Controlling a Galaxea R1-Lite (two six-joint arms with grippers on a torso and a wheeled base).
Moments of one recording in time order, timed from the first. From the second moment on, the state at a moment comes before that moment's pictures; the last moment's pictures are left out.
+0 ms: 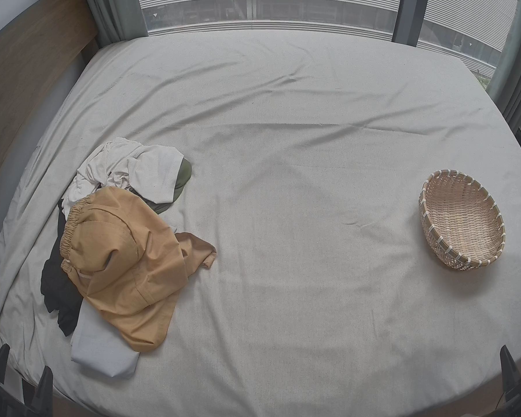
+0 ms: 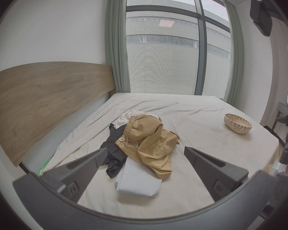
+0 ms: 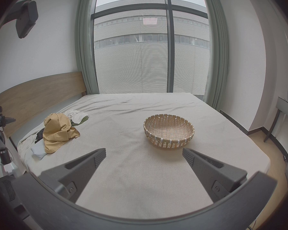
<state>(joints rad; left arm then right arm) 0.00 0.02 -0.02 0.00 0.00 -0.02 0.01 0.02 -0.02 0.00 0.02 0.00</state>
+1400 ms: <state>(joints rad) -0.13 0.30 -0.24 -0.06 -0.14 -0.30 0.01 0.02 -0.02 0.00 0.02 0.00</state>
